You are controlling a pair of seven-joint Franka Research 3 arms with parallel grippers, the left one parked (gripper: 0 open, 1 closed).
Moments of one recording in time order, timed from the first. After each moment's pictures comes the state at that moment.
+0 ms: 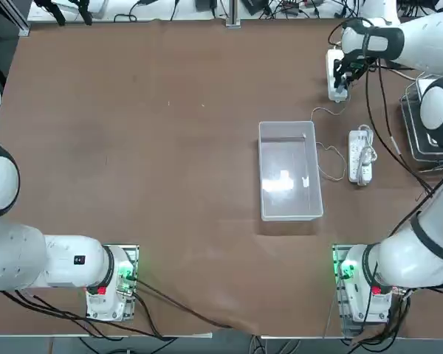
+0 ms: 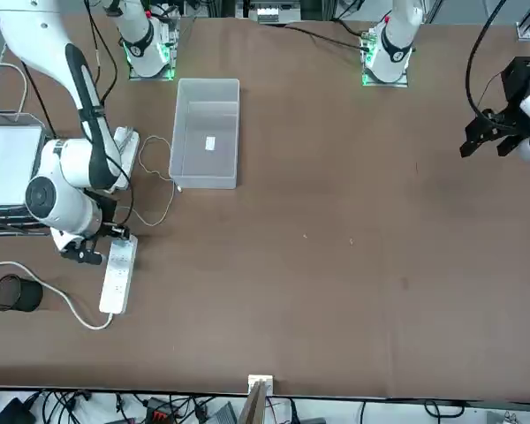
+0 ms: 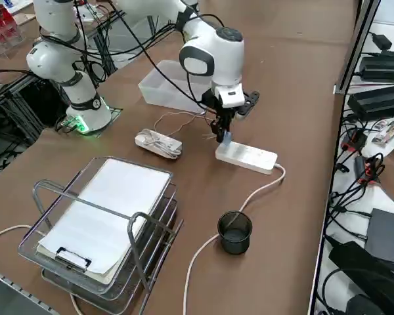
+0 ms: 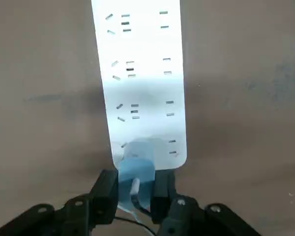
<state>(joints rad) 0.07 0.49 -0.04 -1.84 -0.01 2.26 0.20</state>
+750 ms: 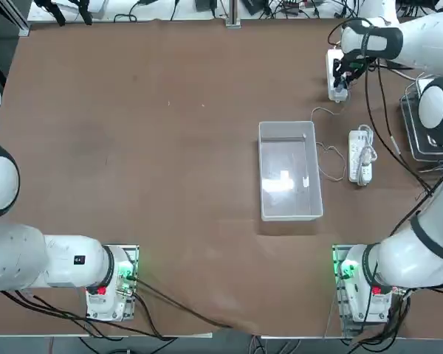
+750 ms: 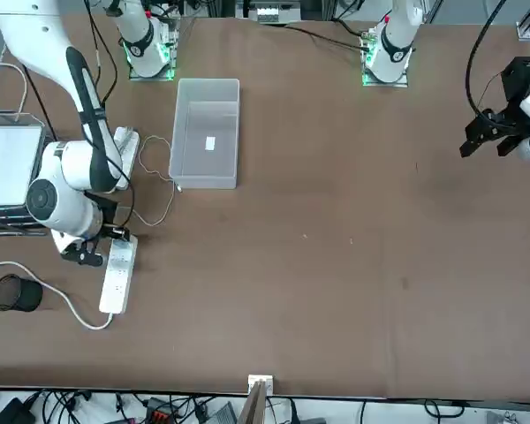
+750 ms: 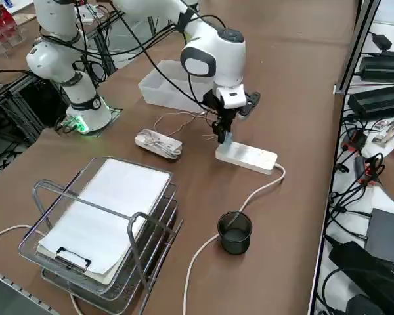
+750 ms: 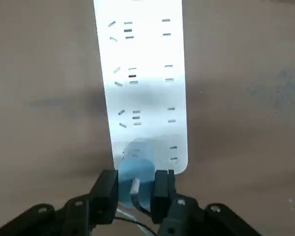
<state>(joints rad) 0.07 0.50 -0.04 -1.82 -0.01 2.26 0.19</state>
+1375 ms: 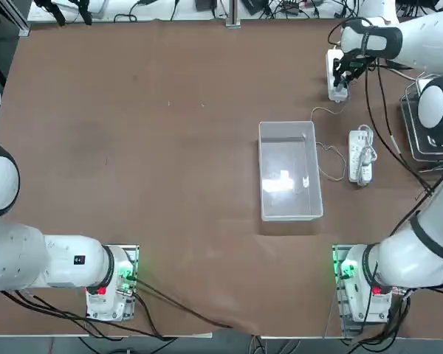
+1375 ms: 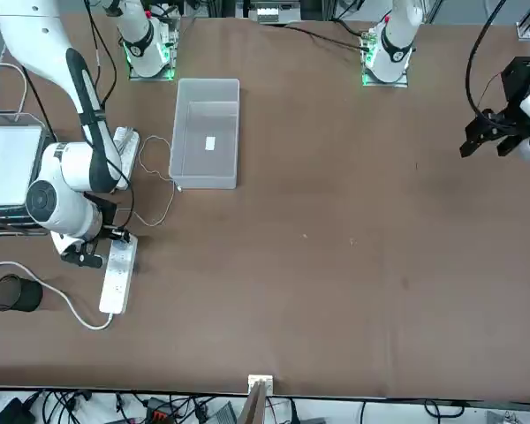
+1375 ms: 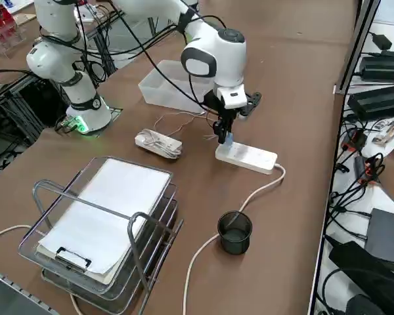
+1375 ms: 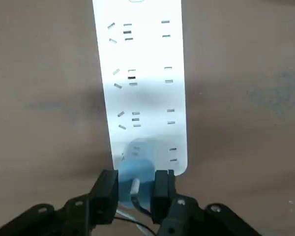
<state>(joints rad) 0.07 0.51 -0.04 -1.82 -0.01 2.26 0.19</state>
